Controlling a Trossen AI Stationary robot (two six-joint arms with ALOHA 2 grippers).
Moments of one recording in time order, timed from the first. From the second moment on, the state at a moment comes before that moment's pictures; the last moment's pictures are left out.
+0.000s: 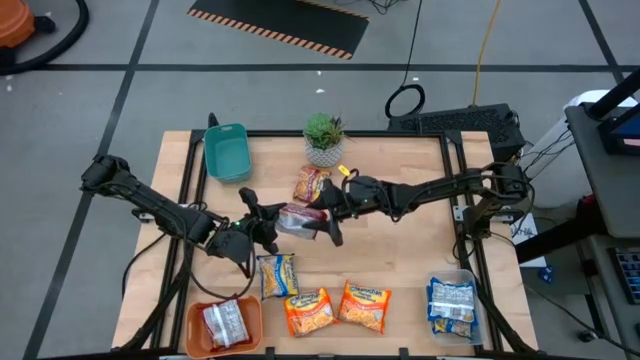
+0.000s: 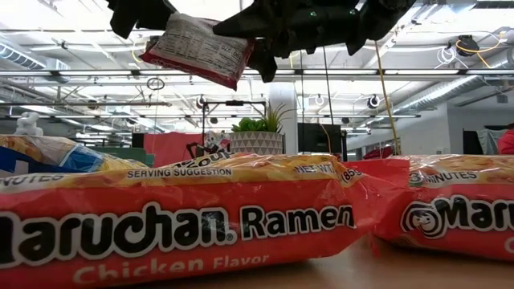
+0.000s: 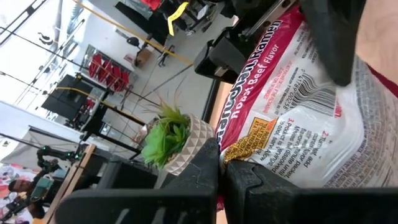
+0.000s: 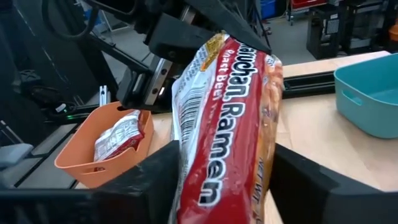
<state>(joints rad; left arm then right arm) -0.45 1.27 0.85 -0.13 -1.07 0.35 -0.02 1.68 0.98 0.50 -0.21 0.20</state>
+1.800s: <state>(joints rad) -0.60 1.12 0.85 -0.13 -0.62 -0.27 0.21 1.63 0.98 0.55 -0.07 0.09</state>
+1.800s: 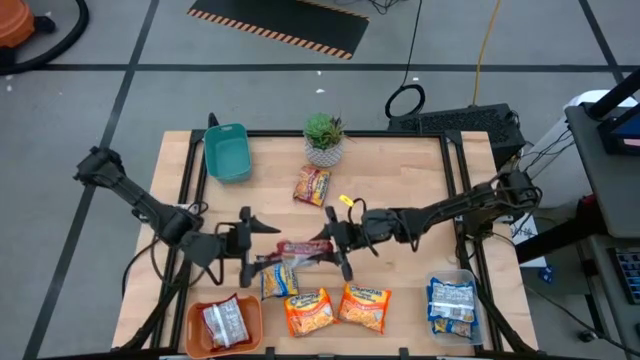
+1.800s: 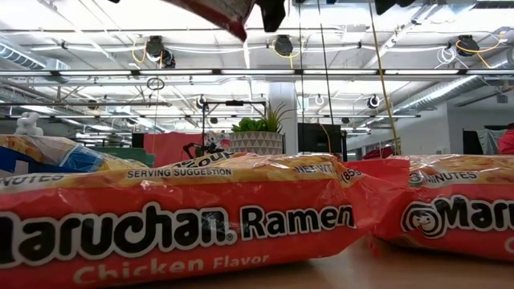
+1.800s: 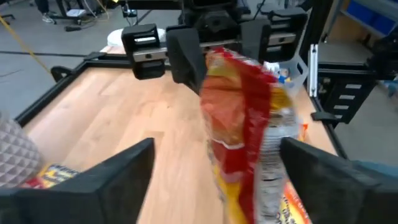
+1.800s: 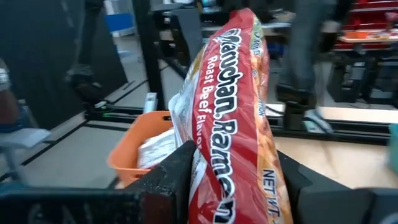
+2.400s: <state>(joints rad) -0.67 1.19 0.85 -0.02 -0.64 -0.33 0.30 1.63 0.98 0.63 0.13 0.09</state>
